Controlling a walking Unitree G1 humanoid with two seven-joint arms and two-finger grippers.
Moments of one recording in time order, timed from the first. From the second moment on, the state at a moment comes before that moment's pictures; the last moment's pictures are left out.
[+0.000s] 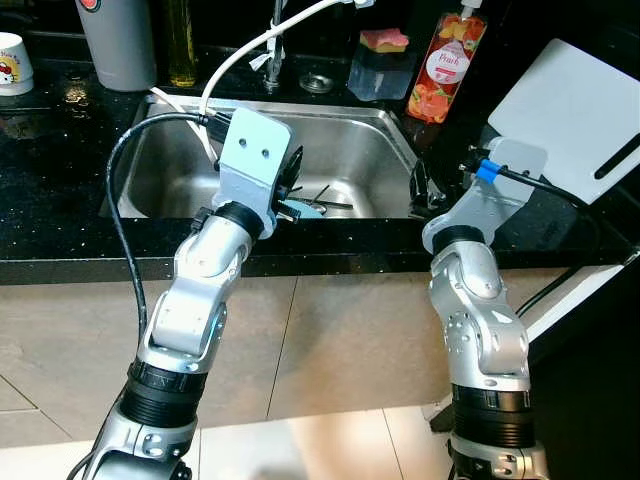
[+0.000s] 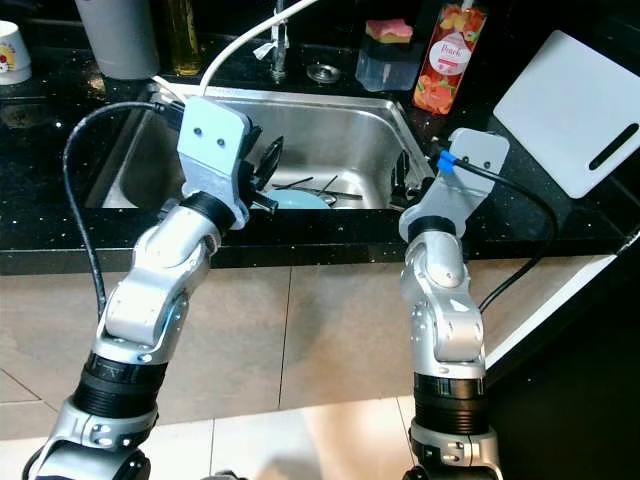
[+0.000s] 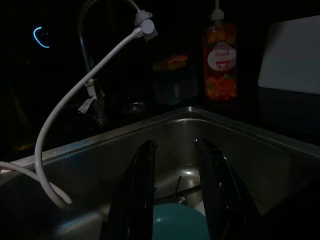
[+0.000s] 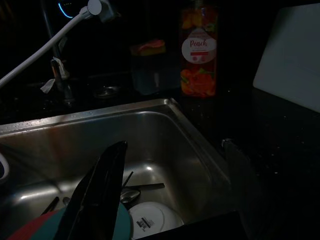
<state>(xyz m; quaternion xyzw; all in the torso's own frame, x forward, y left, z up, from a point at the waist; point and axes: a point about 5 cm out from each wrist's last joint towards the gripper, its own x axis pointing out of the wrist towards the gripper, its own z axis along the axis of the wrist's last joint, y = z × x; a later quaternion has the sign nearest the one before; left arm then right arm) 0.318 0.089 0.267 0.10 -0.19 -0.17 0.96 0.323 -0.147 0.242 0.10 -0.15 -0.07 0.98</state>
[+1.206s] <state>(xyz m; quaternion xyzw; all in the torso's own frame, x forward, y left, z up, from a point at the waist) 0.330 0.096 0.294 0.11 -0.22 -0.16 0.95 0.319 -0.160 0.232 0.10 -0.15 -0.12 0.98</state>
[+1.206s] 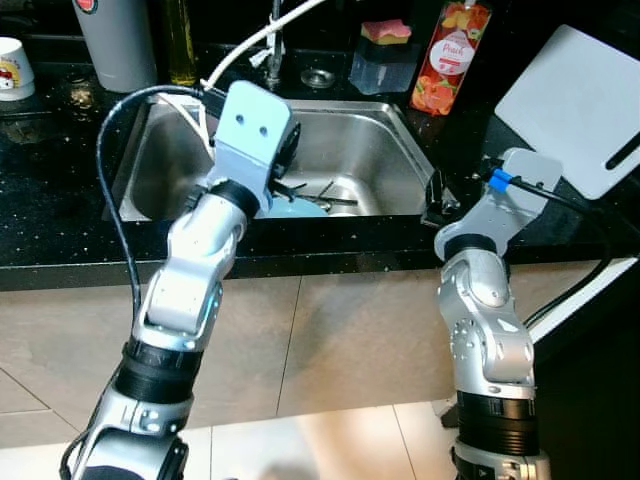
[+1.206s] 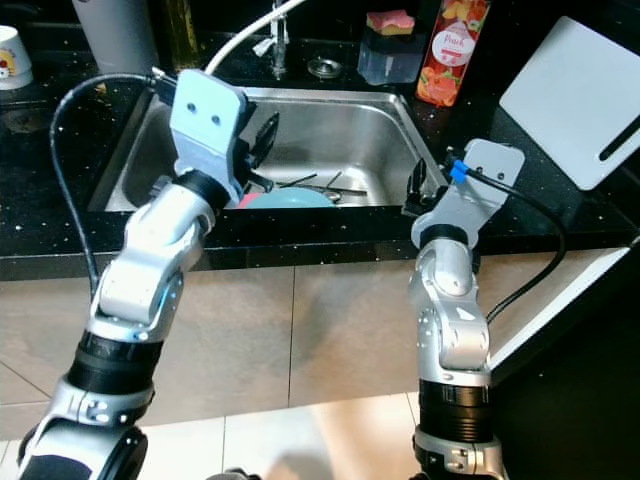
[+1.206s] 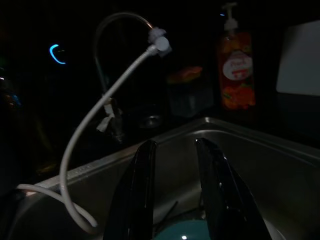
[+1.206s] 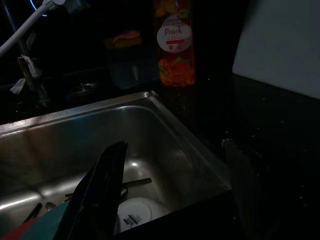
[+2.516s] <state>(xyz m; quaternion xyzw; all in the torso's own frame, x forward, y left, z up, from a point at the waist) 0.334 0.094 0.287 0.09 -0.20 -0.17 0.96 0.317 -0.159 0.229 0.10 -0.15 -0.12 0.98</state>
